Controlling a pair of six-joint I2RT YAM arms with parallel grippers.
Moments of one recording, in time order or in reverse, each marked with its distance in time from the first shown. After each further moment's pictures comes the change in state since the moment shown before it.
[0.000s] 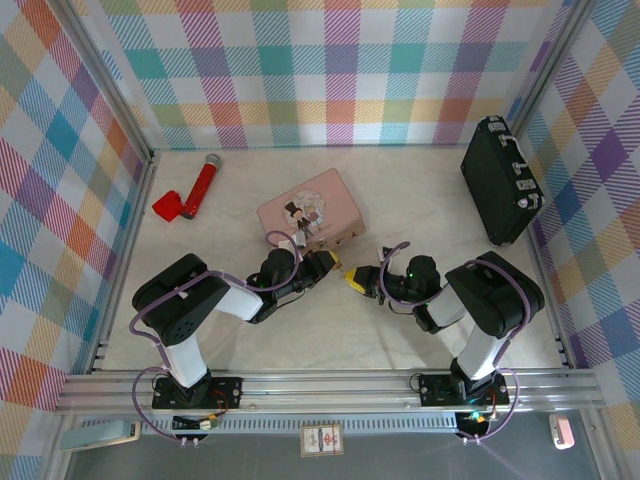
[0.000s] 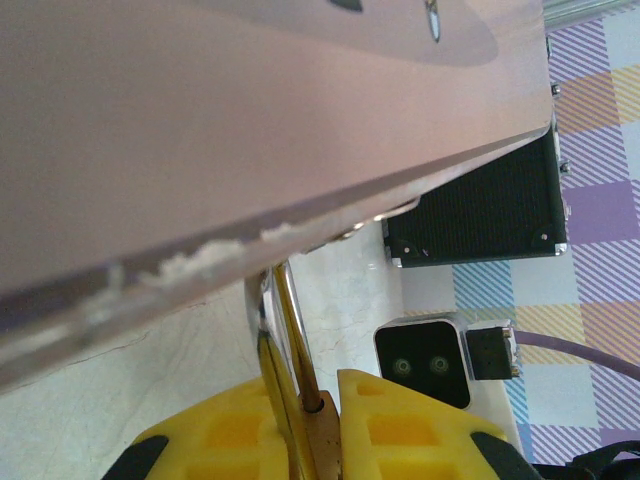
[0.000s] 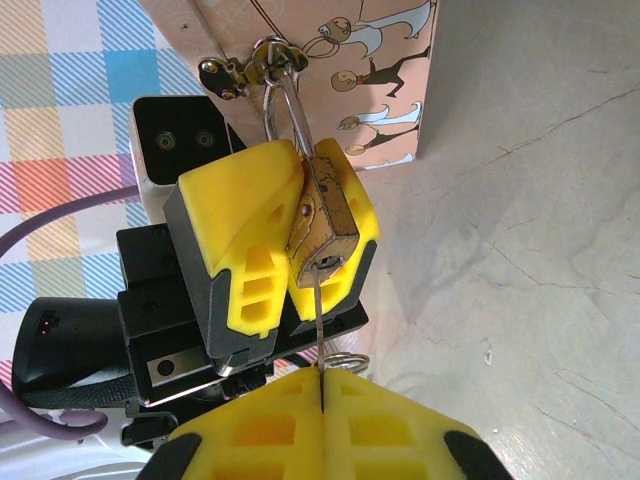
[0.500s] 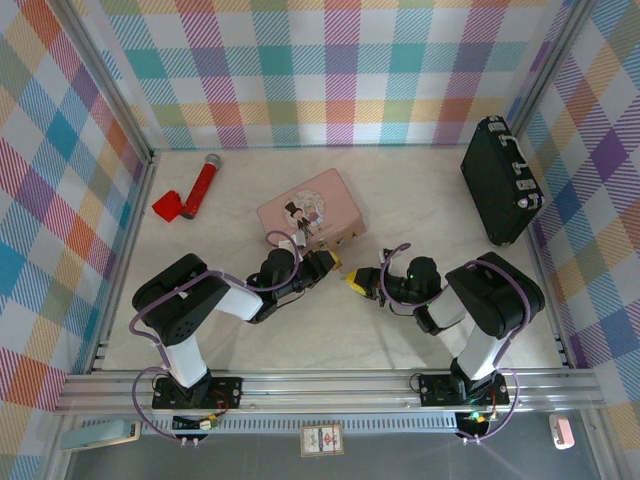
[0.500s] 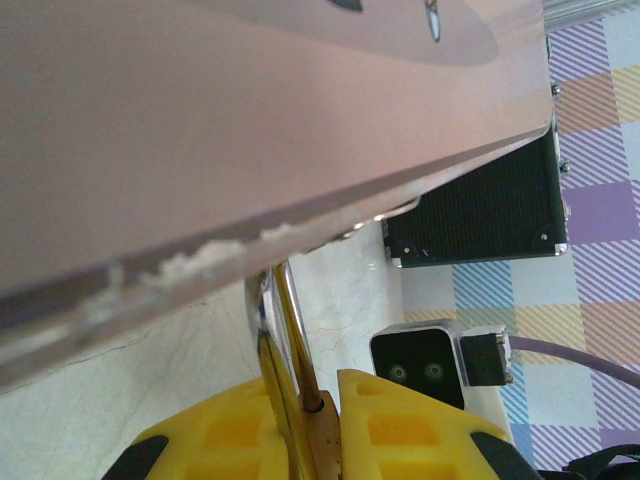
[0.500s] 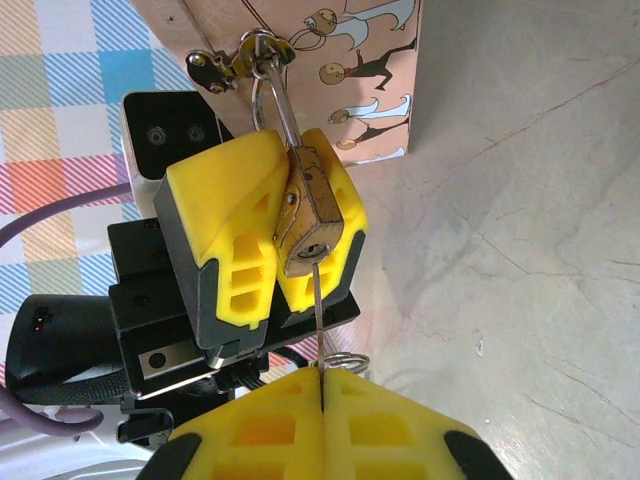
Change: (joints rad) left arm -0.005 0.000 0.000 0.000 0.000 0.000; right arm 0.000 -0.005 -0.016 0.000 0.001 0.000
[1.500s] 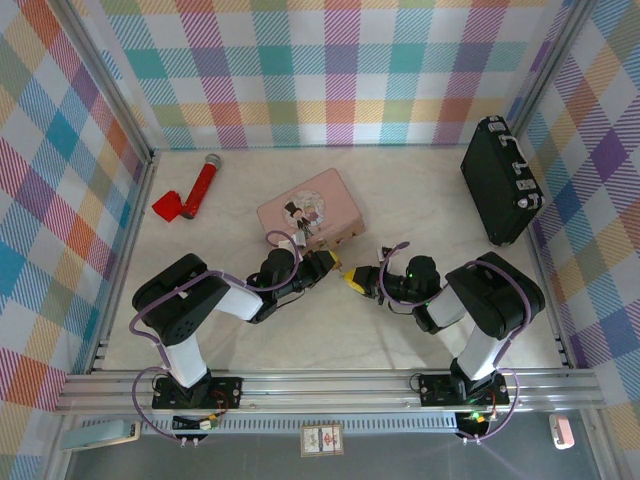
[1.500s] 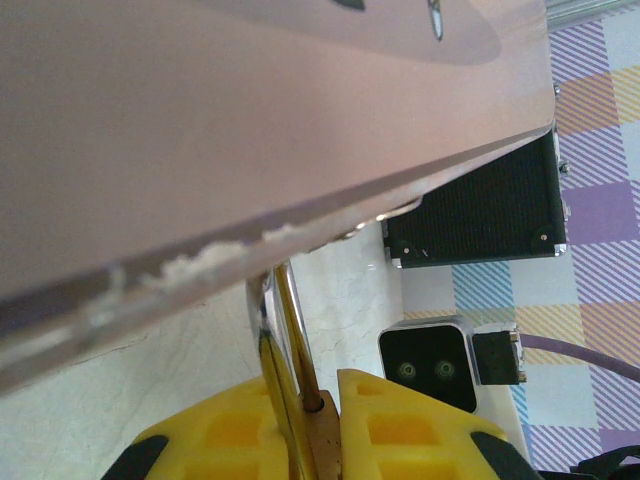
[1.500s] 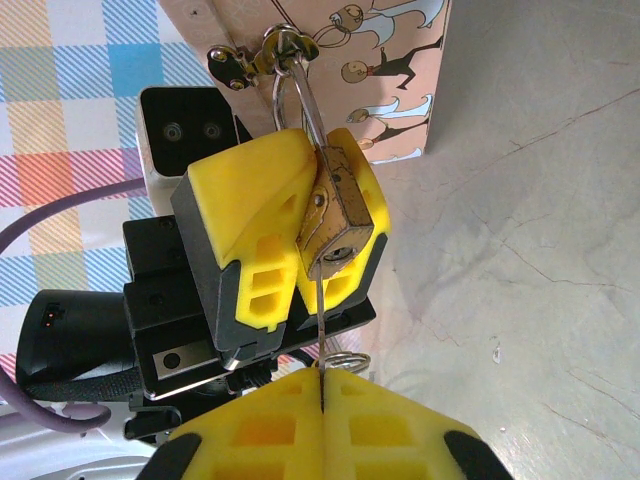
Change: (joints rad) left arm -0.002 0.000 0.000 0.000 0.000 0.000; right arm 0.016 -0.002 0.016 0.004 0.000 0.000
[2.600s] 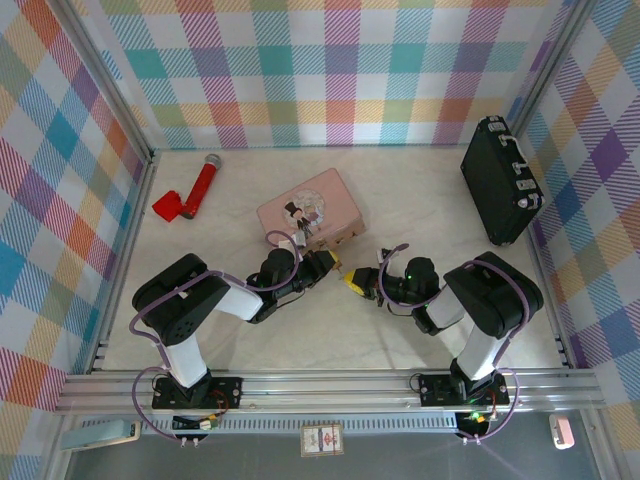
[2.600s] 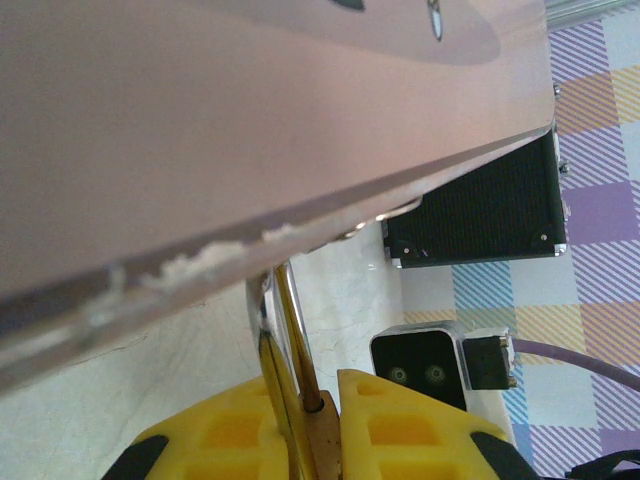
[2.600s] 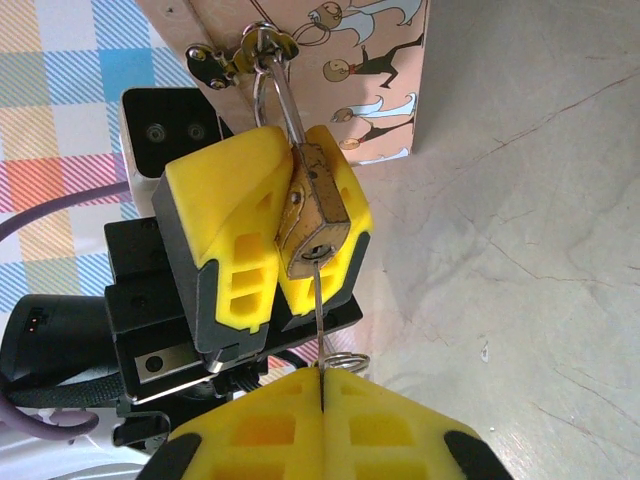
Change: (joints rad) left arm -0.002 0.000 0.000 0.000 0.000 0.000; right arm 0.012 0.012 -0.007 0.002 0.024 -0.003
